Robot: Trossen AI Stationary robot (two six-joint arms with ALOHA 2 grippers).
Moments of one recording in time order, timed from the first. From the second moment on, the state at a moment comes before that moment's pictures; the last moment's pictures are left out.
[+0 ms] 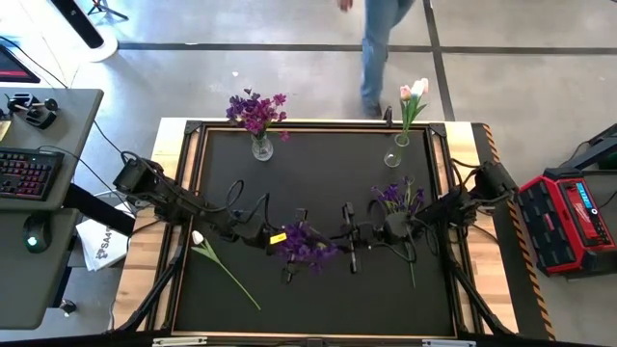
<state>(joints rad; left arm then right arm) -0.37 1.67 0.91 0.89 -0.11 0.31 0.37 1.69 0.60 1.27 0.23 -0.05</state>
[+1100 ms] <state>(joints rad) -0.49 1.42 0.92 0.41 -0.57 0.31 0.43 1.59 0.60 1.21 0.28 -0.11</state>
